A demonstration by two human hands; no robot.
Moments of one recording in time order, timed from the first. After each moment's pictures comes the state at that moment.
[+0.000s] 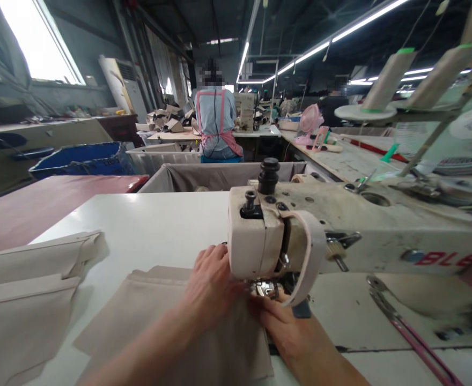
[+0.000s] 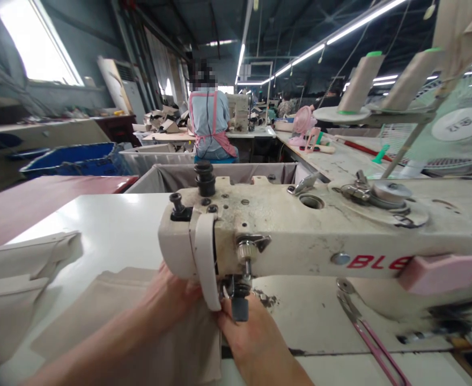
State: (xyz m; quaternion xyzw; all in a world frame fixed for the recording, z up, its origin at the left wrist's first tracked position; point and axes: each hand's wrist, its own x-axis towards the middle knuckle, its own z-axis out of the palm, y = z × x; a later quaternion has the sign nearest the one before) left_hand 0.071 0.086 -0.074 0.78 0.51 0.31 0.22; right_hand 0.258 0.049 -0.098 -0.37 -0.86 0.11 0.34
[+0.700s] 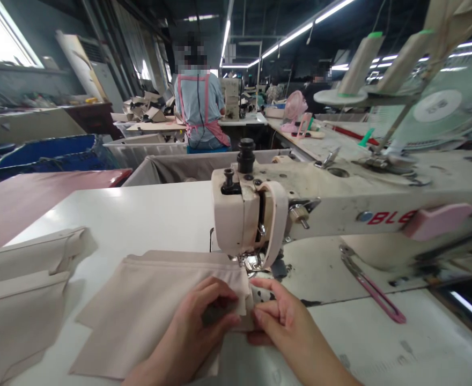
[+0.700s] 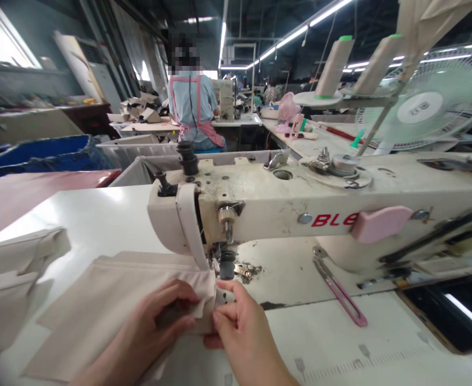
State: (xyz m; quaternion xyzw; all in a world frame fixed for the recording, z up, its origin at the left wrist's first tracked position) left_hand 0.054 0.027 -0.092 0.74 0.43 0.31 0.42; right_hand 0.241 -0.001 -0.099 -0.48 -0.40 0.67 0.41
